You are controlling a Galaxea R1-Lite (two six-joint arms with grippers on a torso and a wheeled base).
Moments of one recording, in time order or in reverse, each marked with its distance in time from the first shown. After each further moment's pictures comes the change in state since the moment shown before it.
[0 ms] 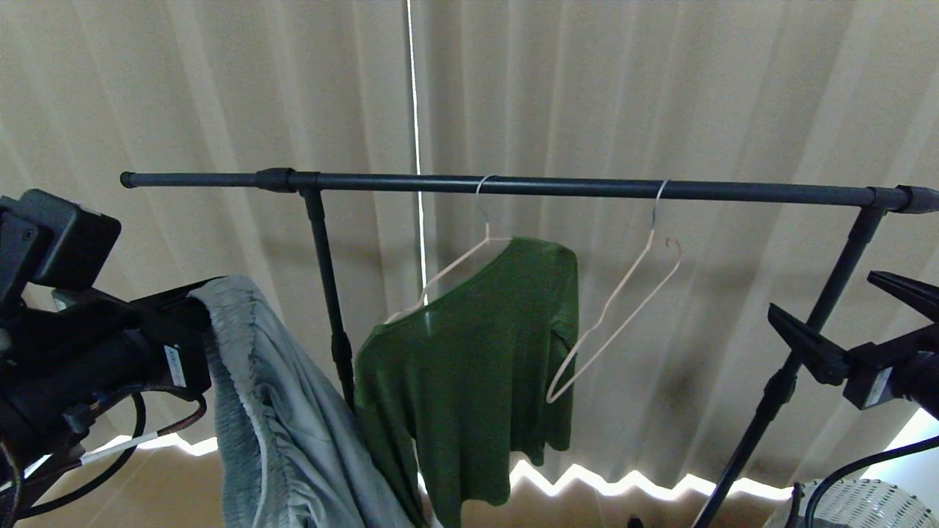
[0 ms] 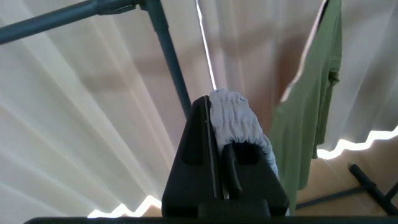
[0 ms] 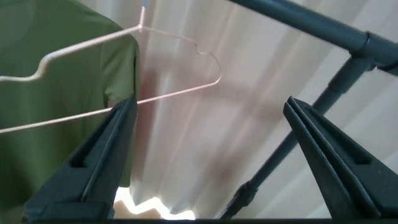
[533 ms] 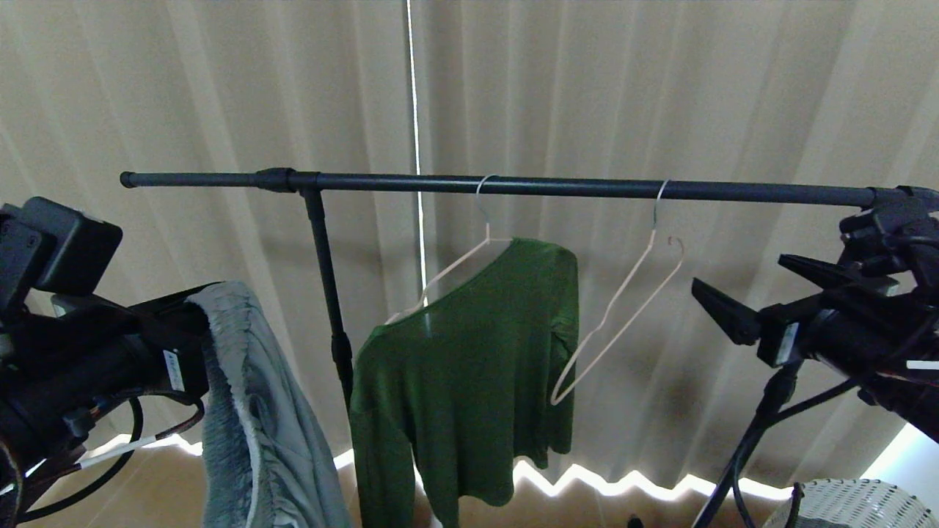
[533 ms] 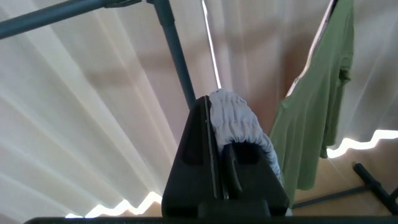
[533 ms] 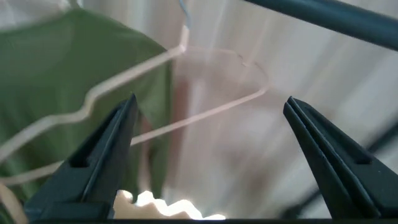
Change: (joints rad) left arm 0.013 0.000 0.015 0.001 -0.003 0.001; right arm 0.147 0.200 -0.164 0.008 -0.061 0.144
